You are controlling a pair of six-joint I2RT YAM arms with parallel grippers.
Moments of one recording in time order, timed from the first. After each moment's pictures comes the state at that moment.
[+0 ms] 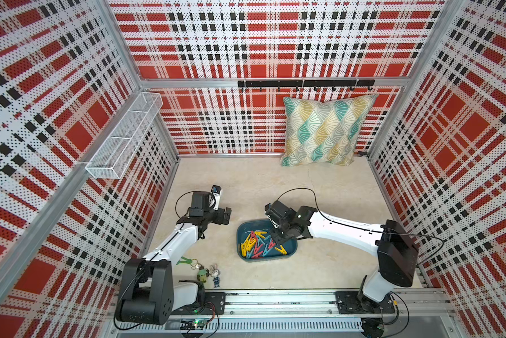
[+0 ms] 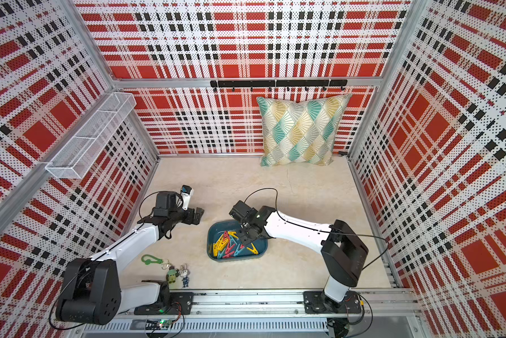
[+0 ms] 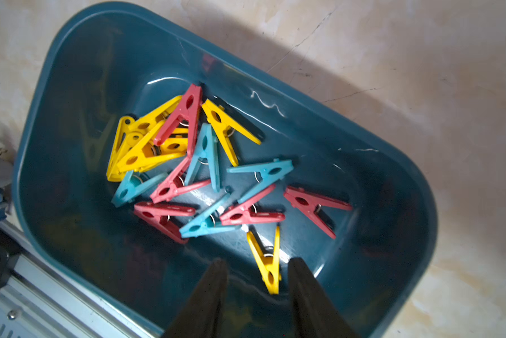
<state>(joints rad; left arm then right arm) -0.08 1.27 0.65 -0.16 0.13 0.14 0.99 1.71 1.26 -0.73 0.06 0.42</state>
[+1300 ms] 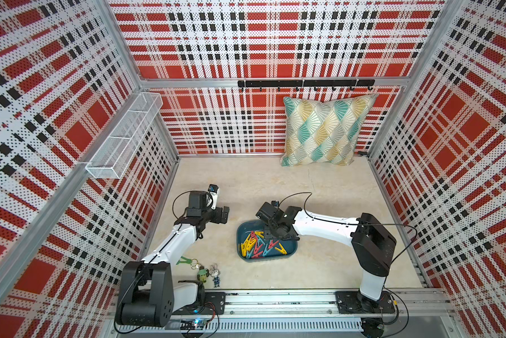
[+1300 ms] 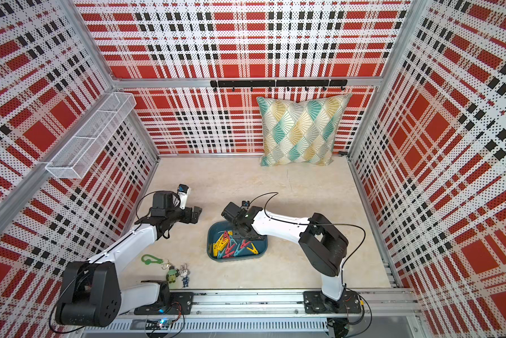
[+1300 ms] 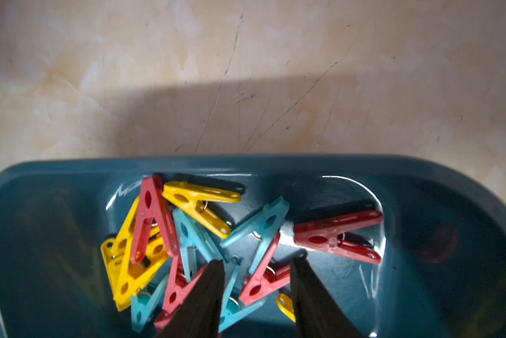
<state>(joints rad) -0.04 1.26 0.65 -0.16 0.15 0.13 0.97 1.85 1.32 -0.68 0.15 0.95</state>
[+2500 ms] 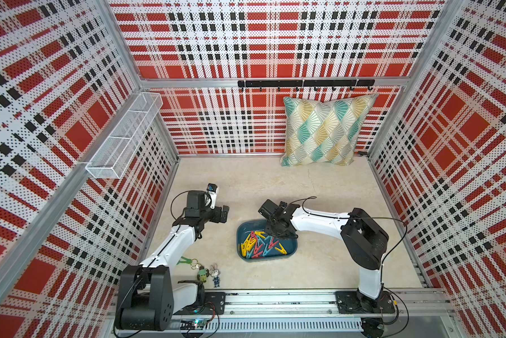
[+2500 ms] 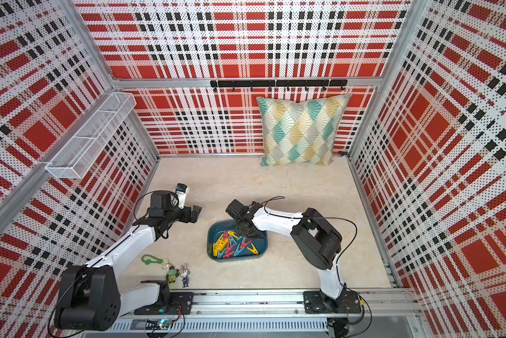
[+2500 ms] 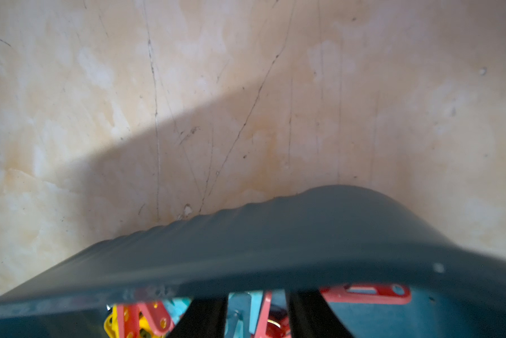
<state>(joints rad) -0.03 1.23 0.65 -0.16 0.18 0.13 0.92 1.93 1.32 -0.64 0.09 1.17</state>
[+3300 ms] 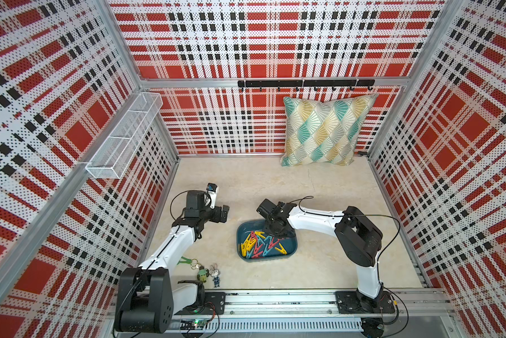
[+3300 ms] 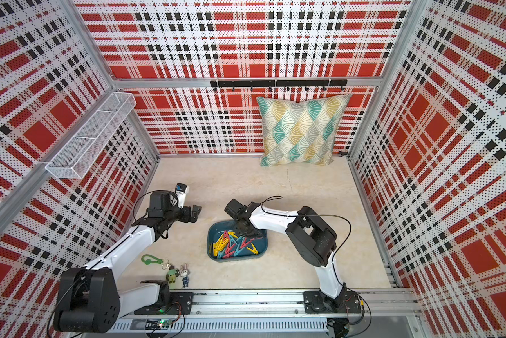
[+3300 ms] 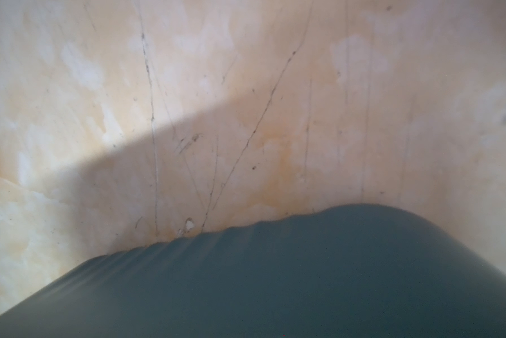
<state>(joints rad) -0.03 1.22 0.65 -0.16 0.19 0.13 0.92 1.99 1.36 -0.64 0.07 1.16</state>
